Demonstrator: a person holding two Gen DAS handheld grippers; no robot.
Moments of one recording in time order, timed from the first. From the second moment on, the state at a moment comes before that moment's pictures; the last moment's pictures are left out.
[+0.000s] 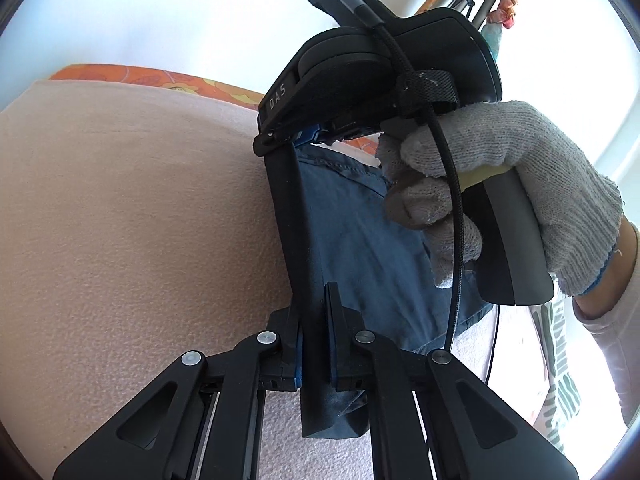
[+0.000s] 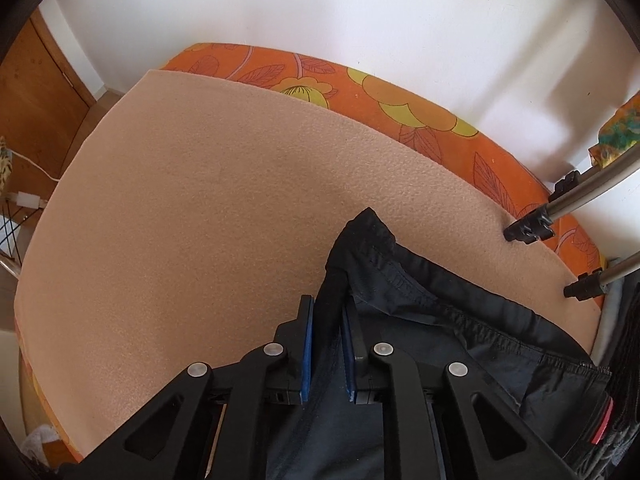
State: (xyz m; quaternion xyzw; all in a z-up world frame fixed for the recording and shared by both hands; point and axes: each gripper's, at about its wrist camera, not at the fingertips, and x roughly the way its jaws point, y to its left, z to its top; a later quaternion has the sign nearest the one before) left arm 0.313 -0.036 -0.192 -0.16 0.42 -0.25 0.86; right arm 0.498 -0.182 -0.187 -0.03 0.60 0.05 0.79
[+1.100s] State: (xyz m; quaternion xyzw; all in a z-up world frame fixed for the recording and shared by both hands) left arm 0.278 -0.033 -0.100 -0.08 0.33 -0.25 0.91; right arm 0.475 -0.169 -0.082 0.15 0.49 0.19 0.84
